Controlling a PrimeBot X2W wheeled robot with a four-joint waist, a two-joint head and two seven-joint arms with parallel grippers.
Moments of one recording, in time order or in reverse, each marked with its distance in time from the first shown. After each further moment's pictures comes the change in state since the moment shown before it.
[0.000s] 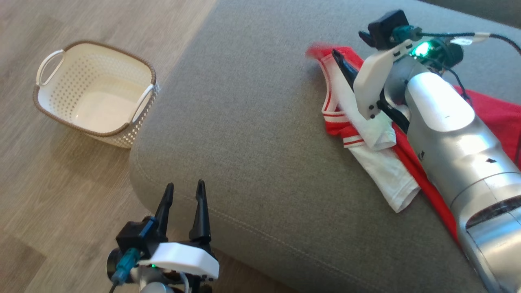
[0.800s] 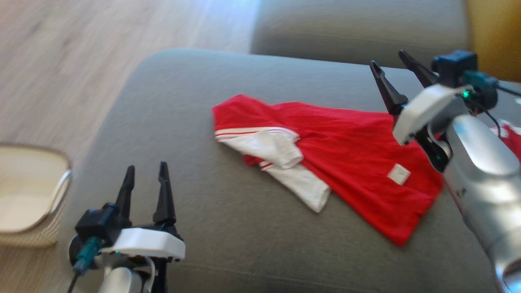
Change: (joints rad) left arm -0.041 0.000 0.173 0.020 0.064 -0.097 0.000; right arm 0.245 -0.175 0.016 -0.252 0.323 0.000 -0.163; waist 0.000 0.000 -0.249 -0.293
